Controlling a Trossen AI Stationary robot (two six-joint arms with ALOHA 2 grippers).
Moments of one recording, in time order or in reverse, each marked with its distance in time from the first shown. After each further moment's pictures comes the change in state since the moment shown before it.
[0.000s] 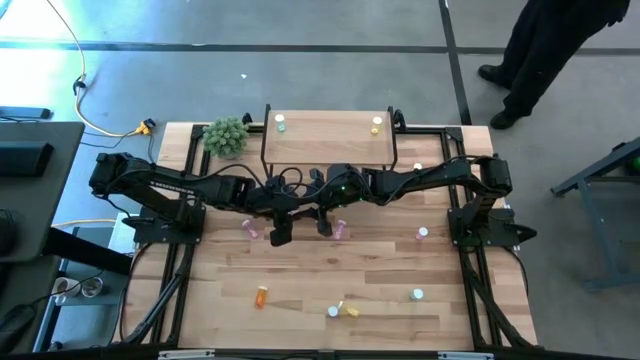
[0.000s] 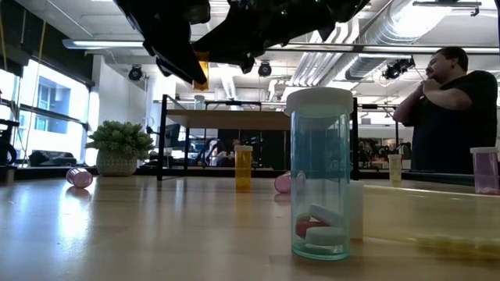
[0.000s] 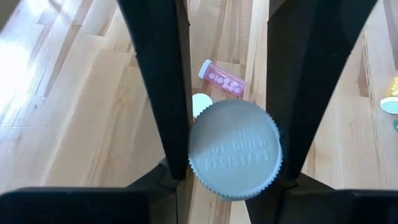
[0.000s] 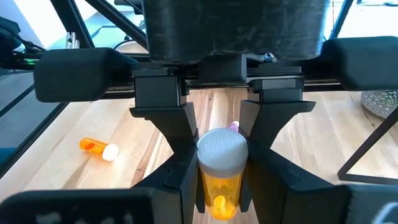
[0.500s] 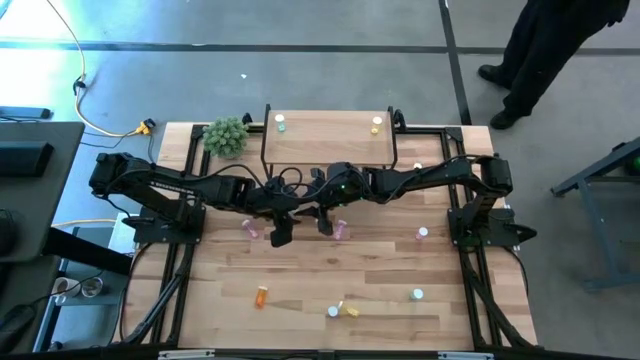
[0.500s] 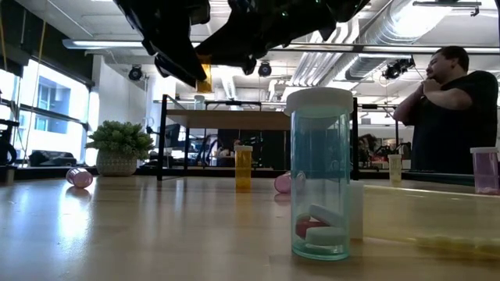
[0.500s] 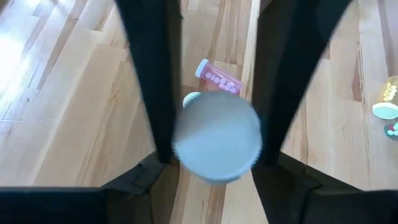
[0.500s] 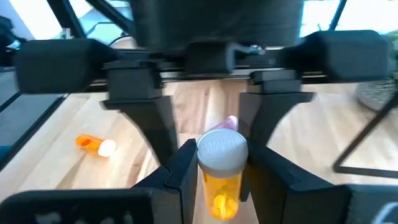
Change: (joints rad) left arm 0.000 0.000 0.000 -0.001 0.003 -0.042; right arm -0.018 -0.010 0.000 -0.029 0.006 0.002
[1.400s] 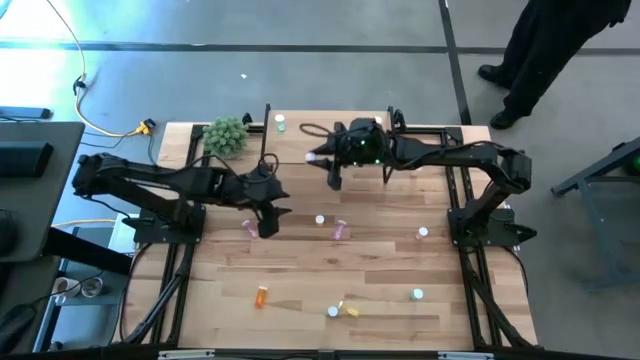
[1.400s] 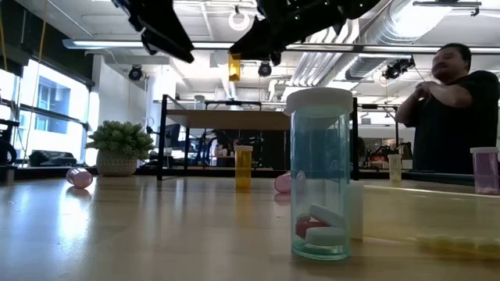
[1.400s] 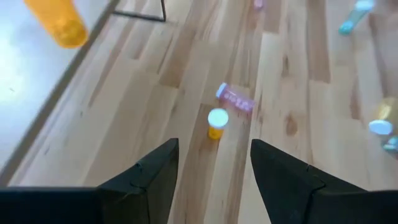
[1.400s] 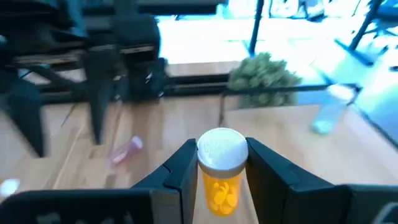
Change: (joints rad) left arm 0.004 -0.189 0.000 -0.076 -0.069 0.026; right arm -0.229 -0.154 0.000 -0.076 0.045 -0.039
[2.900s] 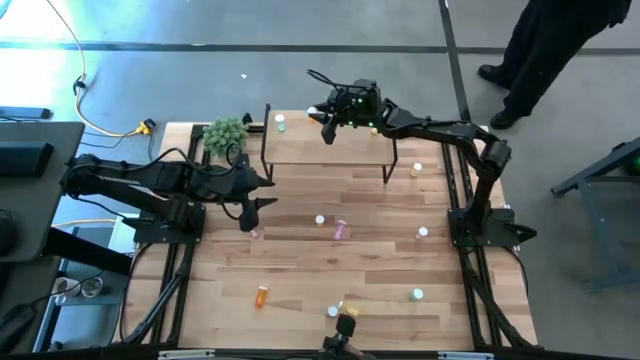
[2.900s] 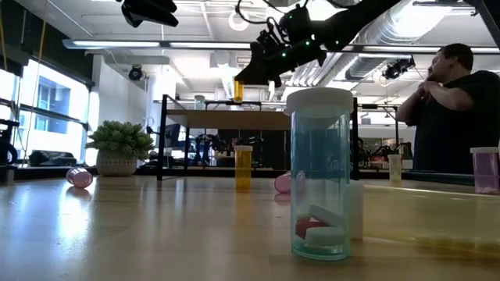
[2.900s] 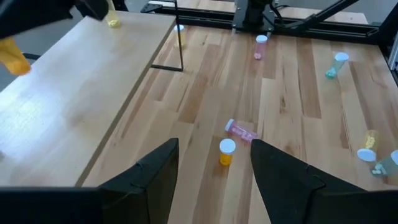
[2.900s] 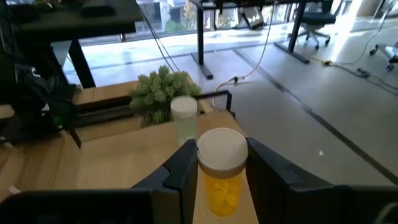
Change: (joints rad) left arm -0.043 -0.204 0.000 -0.045 -0.109 0.035; right arm -0.274 0.204 0.158 0.106 -0.073 0.014
